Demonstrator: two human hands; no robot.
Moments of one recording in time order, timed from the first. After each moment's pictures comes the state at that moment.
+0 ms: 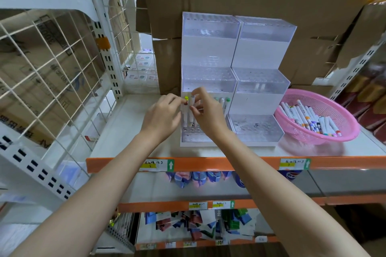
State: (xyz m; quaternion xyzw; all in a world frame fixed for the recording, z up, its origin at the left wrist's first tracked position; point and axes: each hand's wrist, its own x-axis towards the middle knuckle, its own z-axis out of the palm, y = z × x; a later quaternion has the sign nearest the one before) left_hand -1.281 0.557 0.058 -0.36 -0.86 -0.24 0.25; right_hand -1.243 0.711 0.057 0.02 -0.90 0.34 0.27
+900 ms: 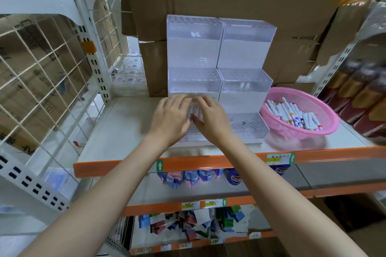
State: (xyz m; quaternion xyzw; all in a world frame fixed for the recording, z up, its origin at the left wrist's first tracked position) left_hand -1.261 0.600 0.062 -0.39 -0.87 -0.12 0.26; right_hand -1.214 0.747 0.053 0.03 -0.94 0.15 0.29
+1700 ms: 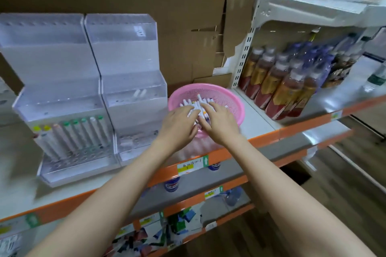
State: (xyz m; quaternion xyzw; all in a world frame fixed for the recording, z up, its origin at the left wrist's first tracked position) left_hand -1.197 0.879 0.048 -0.55 -0.81 -0.16 0.15; right_hand -1.112 1.015 0.043 -0.22 -0.96 0.08 0.14
